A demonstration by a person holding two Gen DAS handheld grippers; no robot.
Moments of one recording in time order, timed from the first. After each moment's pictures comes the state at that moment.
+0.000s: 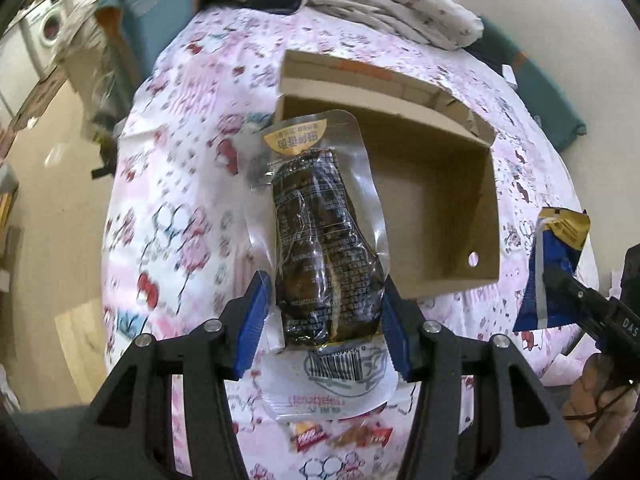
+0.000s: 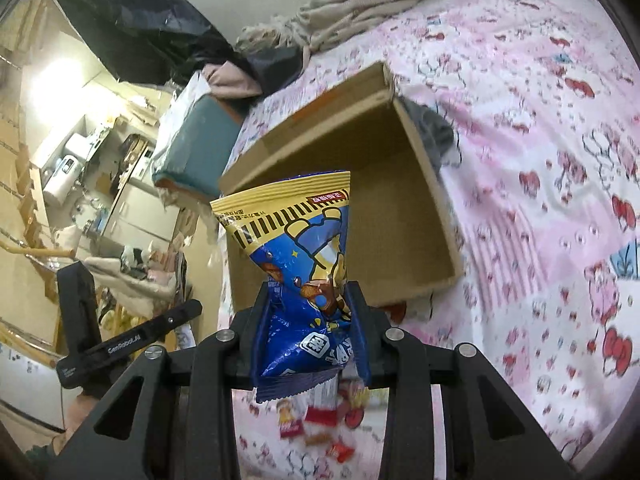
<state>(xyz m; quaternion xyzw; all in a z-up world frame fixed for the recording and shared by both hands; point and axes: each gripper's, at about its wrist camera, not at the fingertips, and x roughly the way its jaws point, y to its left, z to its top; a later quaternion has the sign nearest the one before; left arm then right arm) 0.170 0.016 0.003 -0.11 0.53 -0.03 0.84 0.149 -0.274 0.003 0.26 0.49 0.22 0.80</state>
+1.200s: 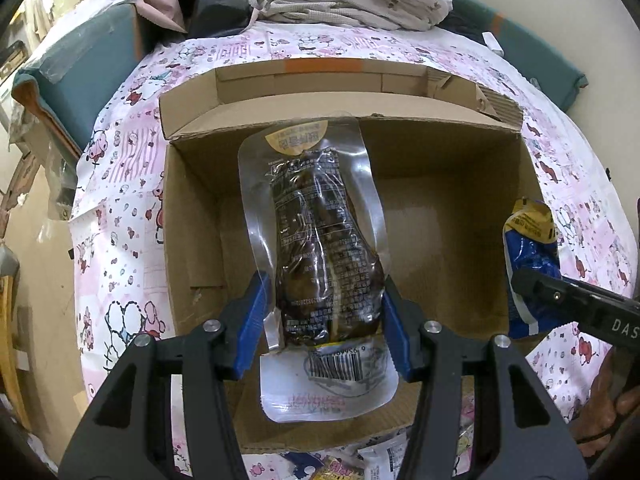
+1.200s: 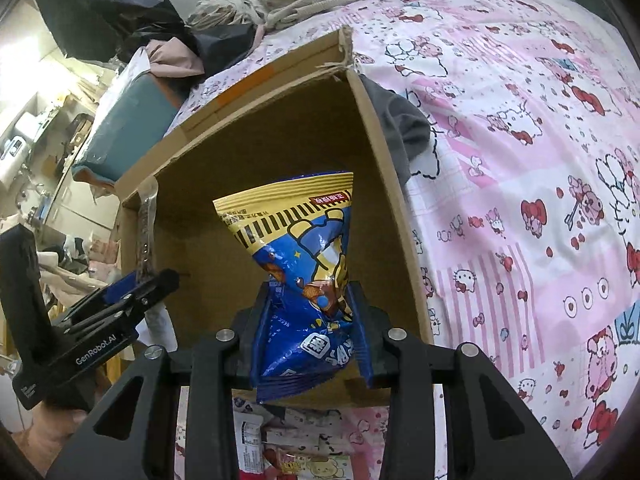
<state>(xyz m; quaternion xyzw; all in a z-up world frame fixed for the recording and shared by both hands) 0.250 -0.032 -0.061 -0.01 0.51 -0.05 0.86 0.218 -0.255 -0.069 0.19 0.54 0.15 0.81</state>
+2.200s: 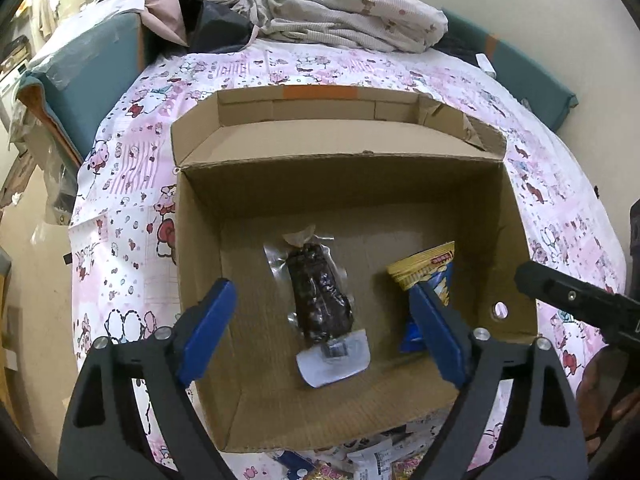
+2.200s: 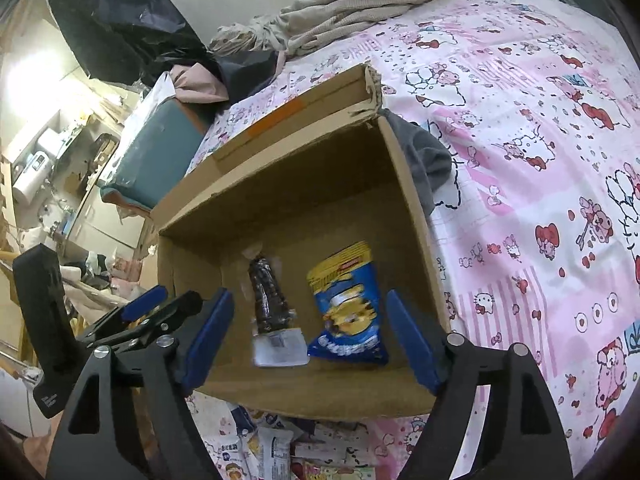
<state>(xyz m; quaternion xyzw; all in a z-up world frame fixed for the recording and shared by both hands) 0.246 -0.026 -0.040 -0.04 0.48 -0.06 0.87 0.217 -0.258 -0.043 0.22 0.49 0.18 0.82</state>
